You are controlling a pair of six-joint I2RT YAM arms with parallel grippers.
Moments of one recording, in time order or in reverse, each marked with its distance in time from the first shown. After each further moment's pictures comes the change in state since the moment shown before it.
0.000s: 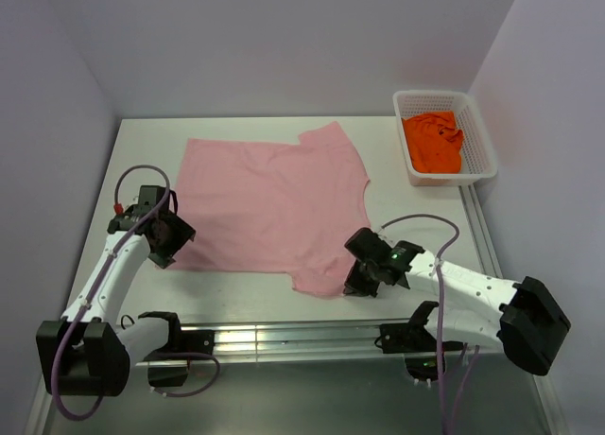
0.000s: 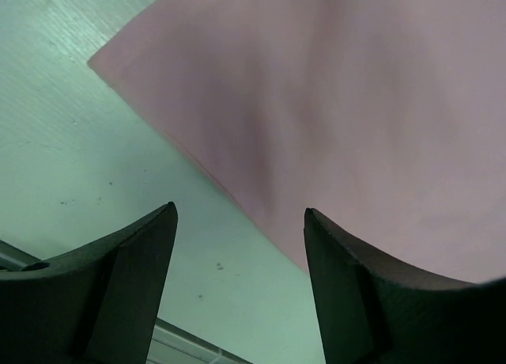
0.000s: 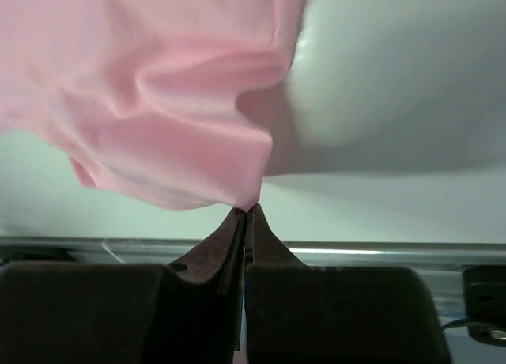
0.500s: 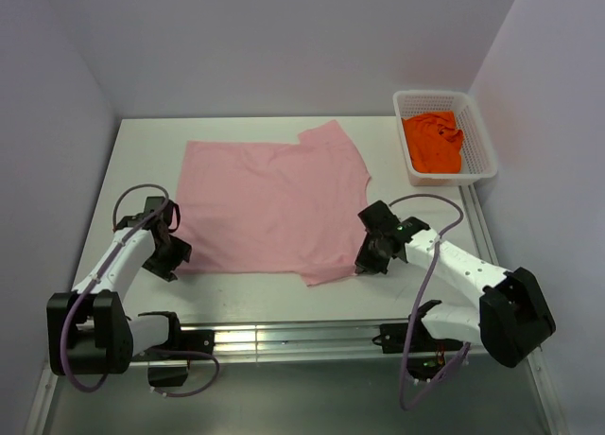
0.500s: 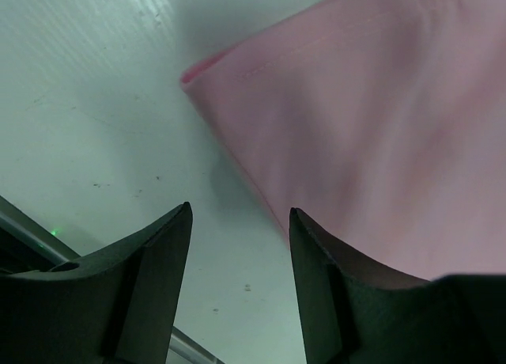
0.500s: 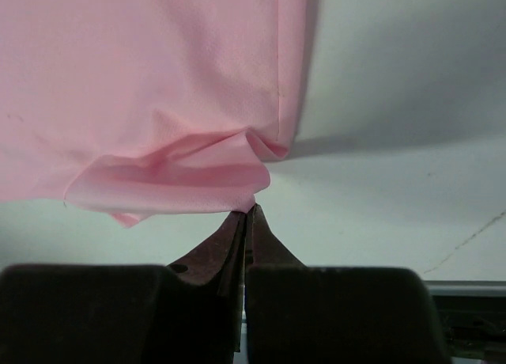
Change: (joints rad) left arm 0.057 0.107 -0.088 -0.019 -0.035 -0.144; right arm -0.288 0.083 0.117 -0.060 -0.009 -0.307
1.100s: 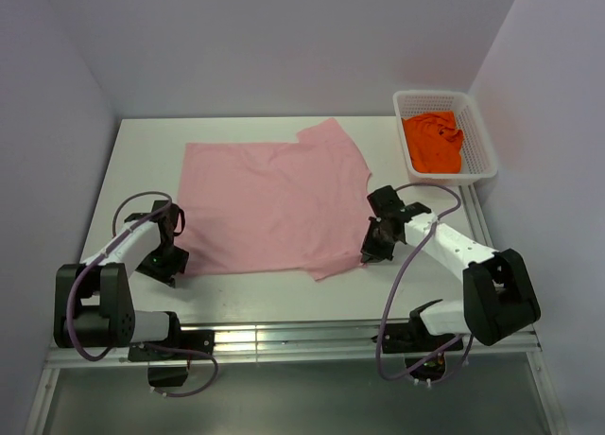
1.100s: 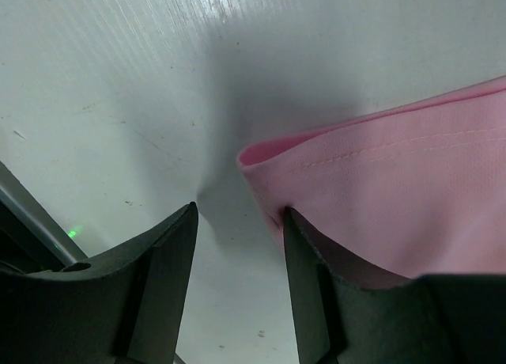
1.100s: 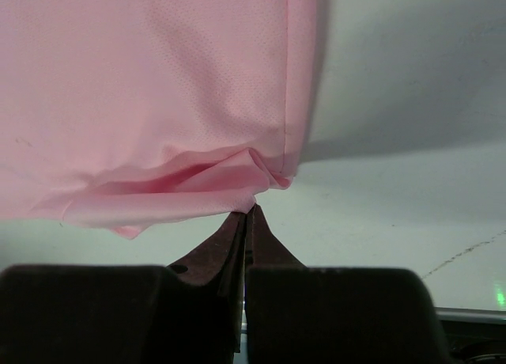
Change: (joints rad) left arm 0.000 0.144 -0.031 -0.008 -0.094 -0.127; right arm -0.172 0.148 0.083 0.022 -0.066 -0.224
